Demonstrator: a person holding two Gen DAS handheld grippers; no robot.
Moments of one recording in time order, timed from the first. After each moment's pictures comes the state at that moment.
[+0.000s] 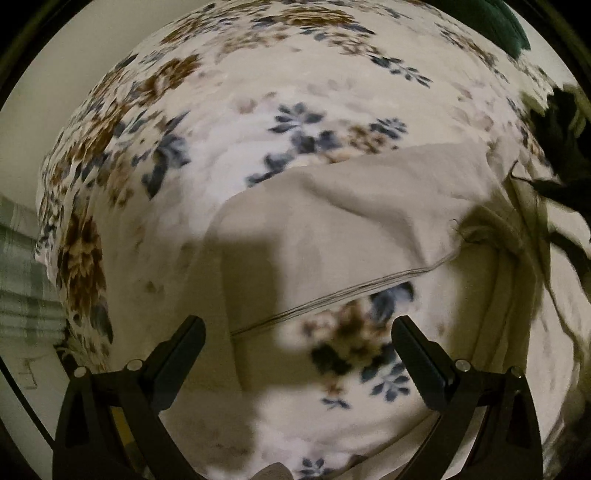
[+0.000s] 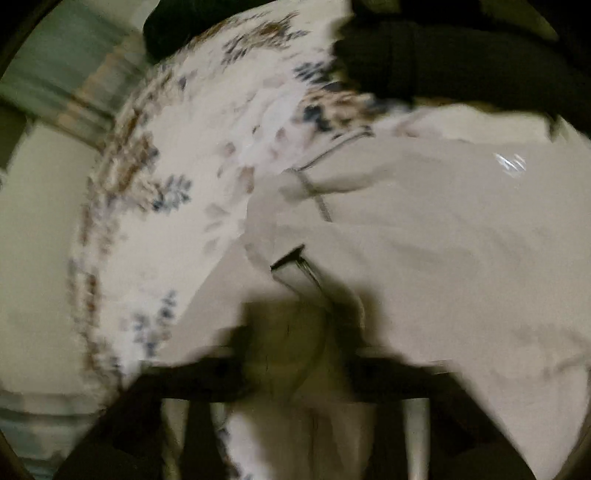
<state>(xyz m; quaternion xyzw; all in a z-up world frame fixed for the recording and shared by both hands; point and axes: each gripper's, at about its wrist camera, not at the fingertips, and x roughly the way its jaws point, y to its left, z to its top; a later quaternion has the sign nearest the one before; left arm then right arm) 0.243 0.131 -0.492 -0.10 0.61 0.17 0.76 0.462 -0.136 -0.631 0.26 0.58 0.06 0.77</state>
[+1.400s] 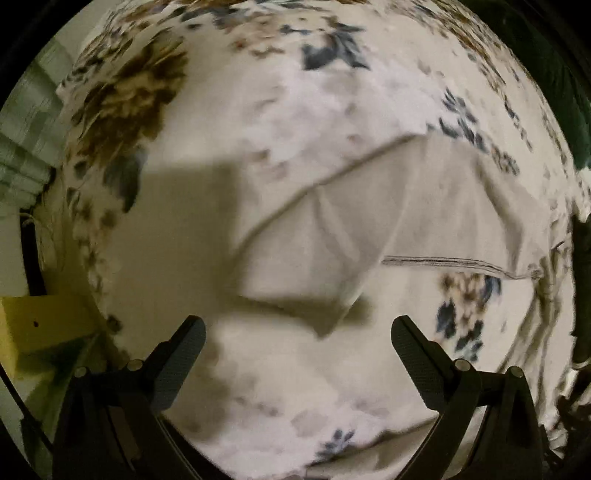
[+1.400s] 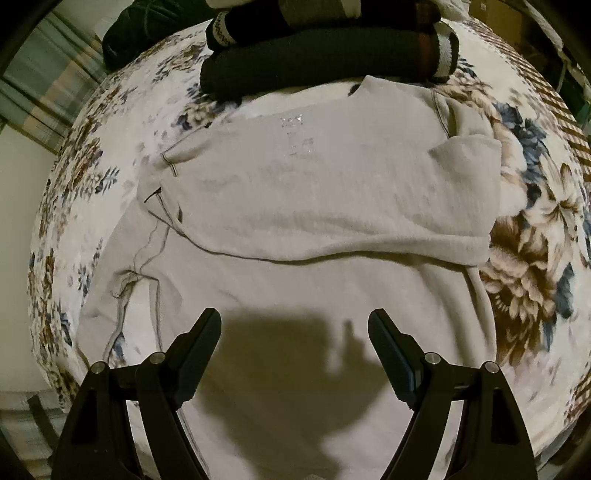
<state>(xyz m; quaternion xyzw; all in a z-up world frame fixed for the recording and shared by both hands) 0.180 0.235 -0.538 -0.28 0.61 0.26 0.70 0.334 -0.231 -0.604 0.18 0.61 -0.04 0.77</state>
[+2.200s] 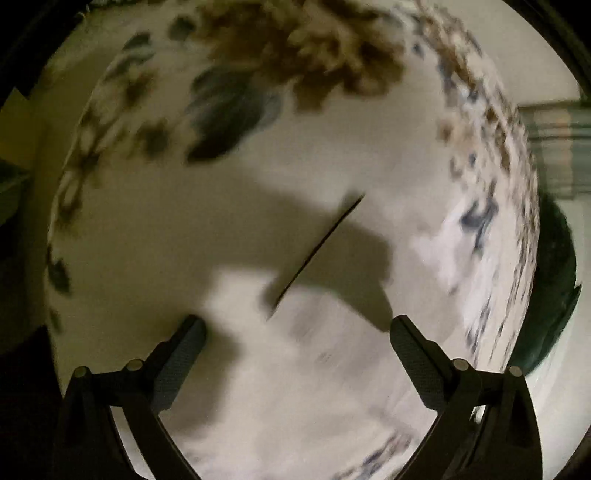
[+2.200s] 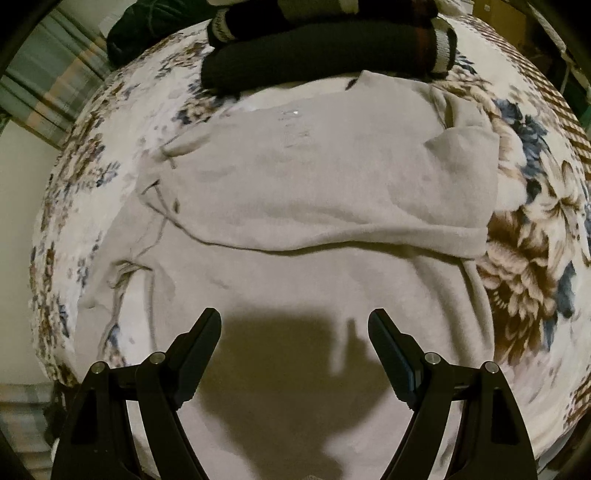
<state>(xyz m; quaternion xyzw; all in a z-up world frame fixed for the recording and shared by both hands) 0.132 0.315 -0.582 -0.61 0.39 0.37 0.59 0.326 -0.239 -0.609 0.17 0.61 -0.04 0.77</state>
